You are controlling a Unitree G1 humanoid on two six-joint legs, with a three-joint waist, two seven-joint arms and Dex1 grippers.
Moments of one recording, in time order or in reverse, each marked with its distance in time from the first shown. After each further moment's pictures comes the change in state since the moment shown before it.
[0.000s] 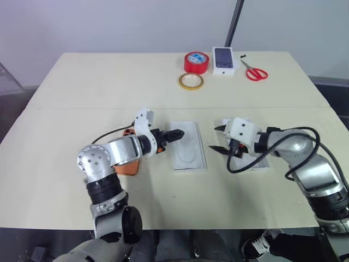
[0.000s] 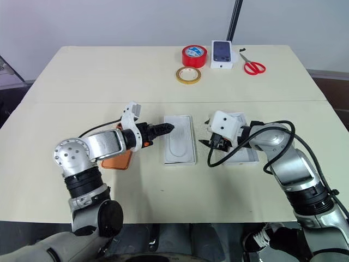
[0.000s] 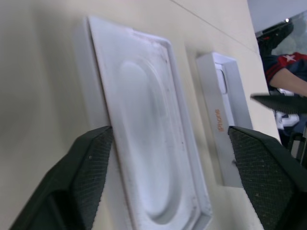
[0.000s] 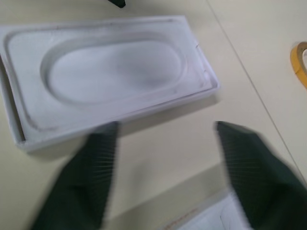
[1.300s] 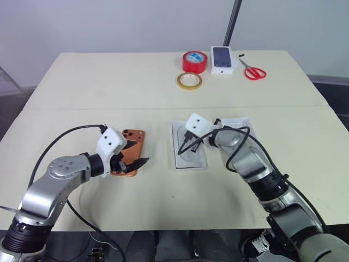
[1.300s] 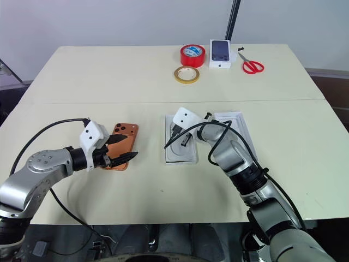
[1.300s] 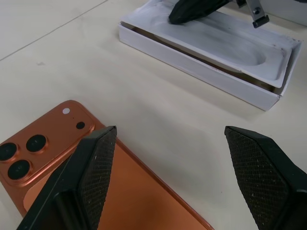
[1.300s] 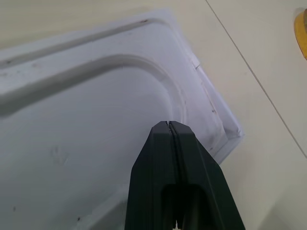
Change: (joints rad) left arm 0.524 0.783 -0.481 -0.225 0.525 -0.988 -0.988; right arm -0.208 0.353 0.279 0.252 -0.310 0.201 -0.317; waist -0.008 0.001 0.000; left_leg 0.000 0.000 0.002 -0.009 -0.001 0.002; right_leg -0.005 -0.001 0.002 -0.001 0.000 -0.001
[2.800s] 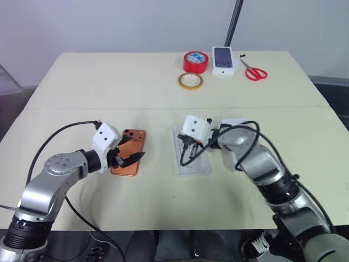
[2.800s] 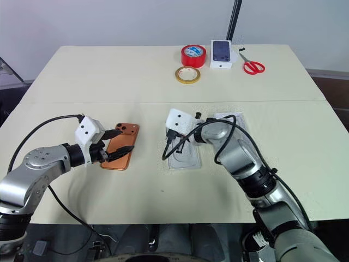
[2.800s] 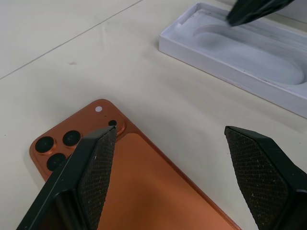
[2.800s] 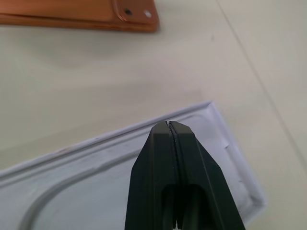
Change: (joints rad) left arm -0.025 -0.020 0.037 0.039 0.022 0.010 0.012; right arm -0.014 -0.021 -0.003 -0.129 0.086 0.033 0.194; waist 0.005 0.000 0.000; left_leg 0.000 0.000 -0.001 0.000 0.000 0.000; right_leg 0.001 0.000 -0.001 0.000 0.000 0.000
